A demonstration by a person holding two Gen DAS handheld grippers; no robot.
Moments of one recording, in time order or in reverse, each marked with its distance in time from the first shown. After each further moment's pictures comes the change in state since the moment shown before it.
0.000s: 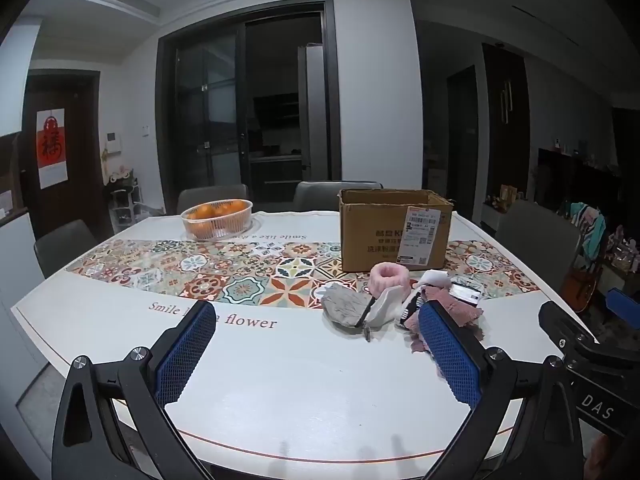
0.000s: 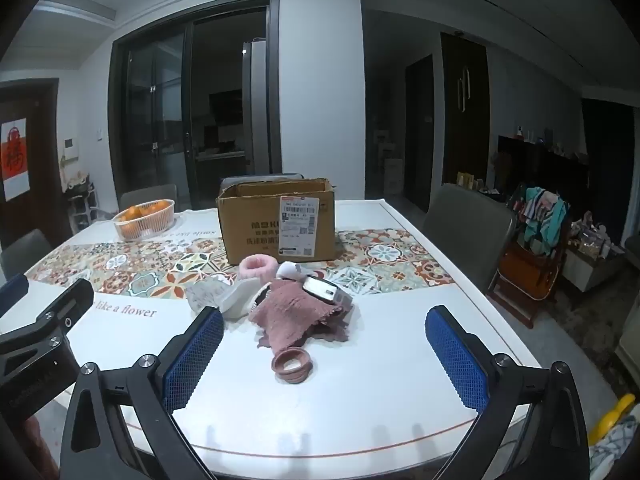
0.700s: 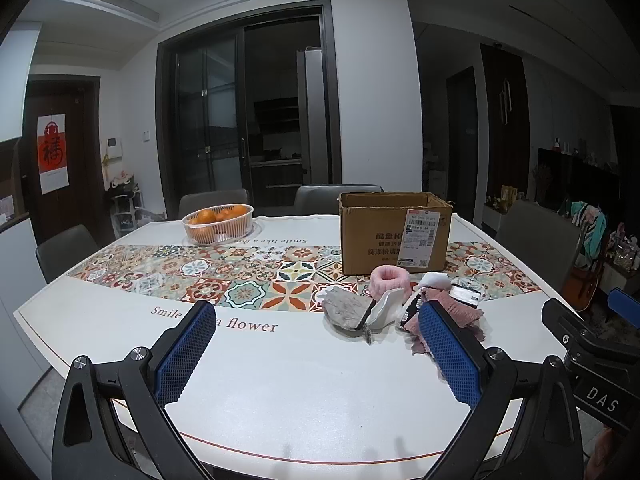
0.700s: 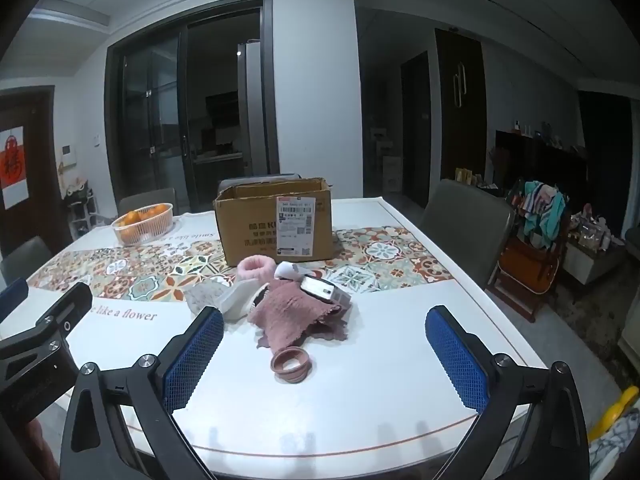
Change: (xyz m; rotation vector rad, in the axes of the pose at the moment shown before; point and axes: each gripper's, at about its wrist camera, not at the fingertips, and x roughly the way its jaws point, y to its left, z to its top) left arm -0.001 -0.005 0.000 0.023 -0.008 0.016; right arm -0.002 -0.004 0.000 0.024 -0.002 0.000
